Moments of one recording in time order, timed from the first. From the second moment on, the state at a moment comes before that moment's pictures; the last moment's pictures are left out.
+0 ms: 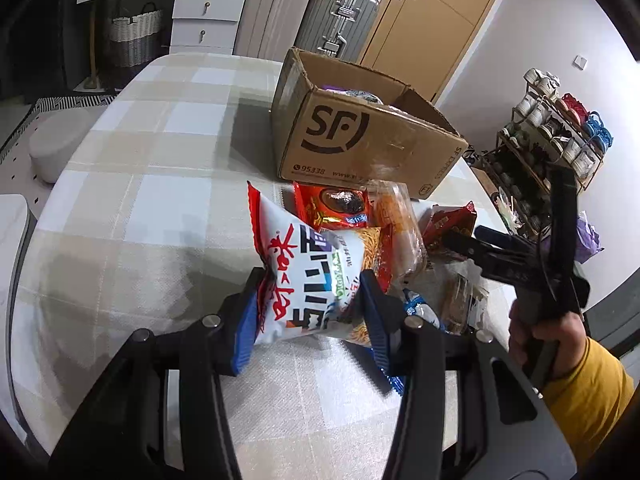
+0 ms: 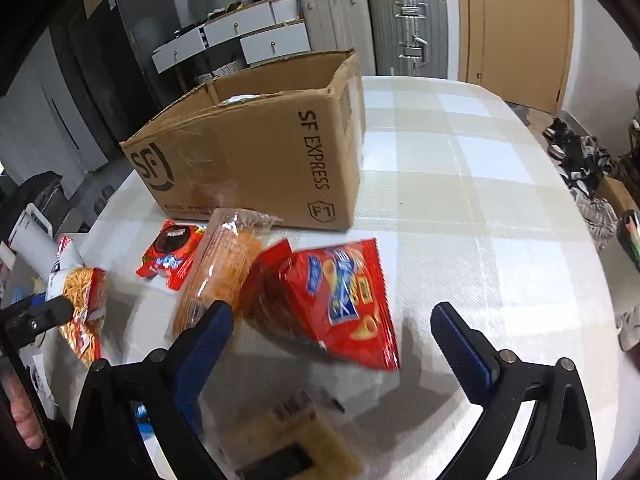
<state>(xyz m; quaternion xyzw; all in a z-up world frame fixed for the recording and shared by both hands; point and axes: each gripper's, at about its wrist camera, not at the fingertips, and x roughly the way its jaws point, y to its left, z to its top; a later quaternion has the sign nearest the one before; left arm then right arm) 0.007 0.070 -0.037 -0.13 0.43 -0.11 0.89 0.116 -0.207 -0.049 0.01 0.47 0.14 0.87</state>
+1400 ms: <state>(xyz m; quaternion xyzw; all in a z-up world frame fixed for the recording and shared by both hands) -0.020 0.076 -0.011 -0.13 0.37 -0.06 0.92 0.067 -0.229 -0.002 0.14 0.43 0.20 0.87</state>
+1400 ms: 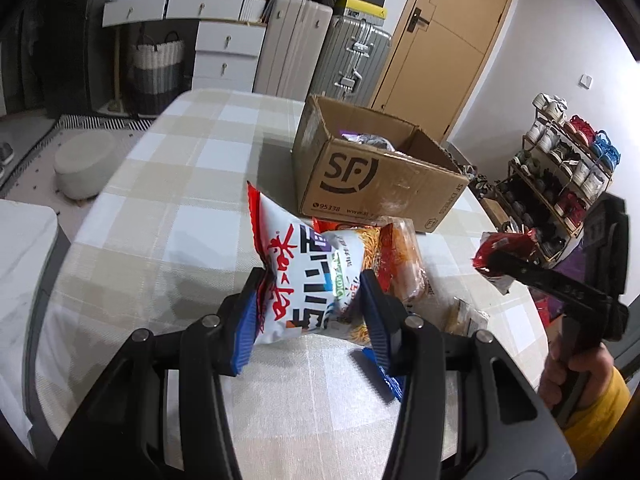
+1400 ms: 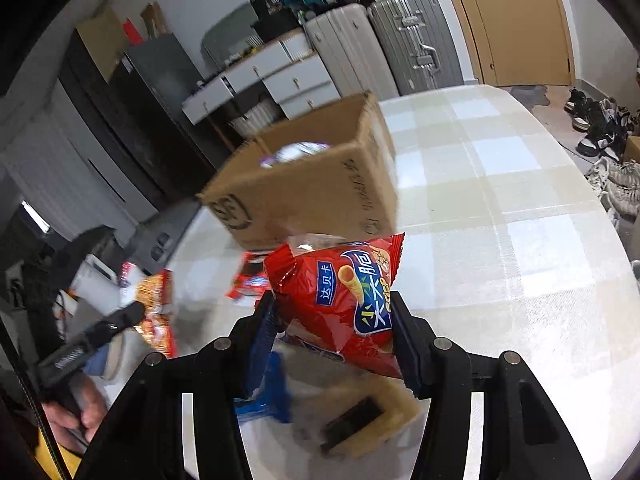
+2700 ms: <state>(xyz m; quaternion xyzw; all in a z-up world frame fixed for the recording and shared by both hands) 0.053 0.043 0.152 -0.09 0.34 -0.08 0.93 0.104 -0.183 0.189 0.15 0.34 0.28 0.88</state>
